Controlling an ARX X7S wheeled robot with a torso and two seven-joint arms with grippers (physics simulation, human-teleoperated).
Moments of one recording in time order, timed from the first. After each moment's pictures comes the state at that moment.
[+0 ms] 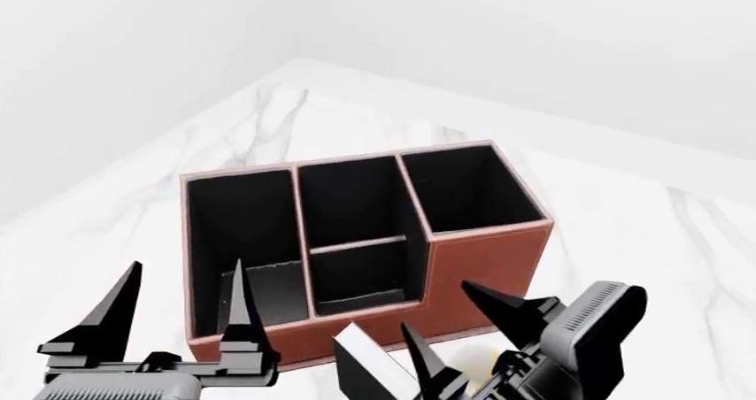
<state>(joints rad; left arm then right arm) 0.24 -0.35 0.17 0.70 -0.24 -0.03 -0.35 -0.01 0.66 -0.24 -0.71 0.80 0.41 0.00</state>
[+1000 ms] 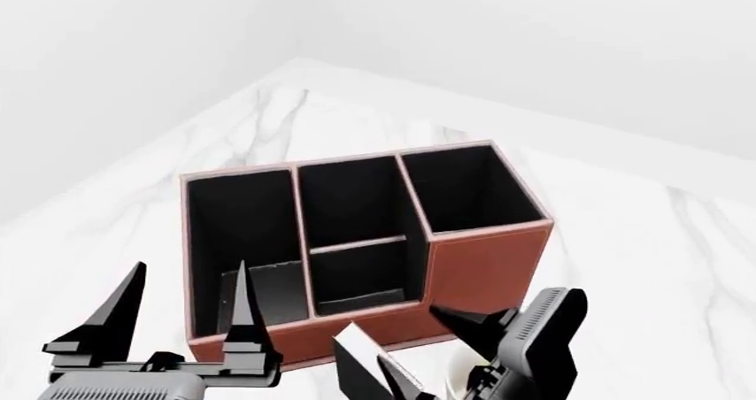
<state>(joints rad) 0.24 -0.37 0.18 0.69 -0.24 -0.03 -0.36 0.06 0.65 -0.36 -0.59 0.74 0.42 -0.14</state>
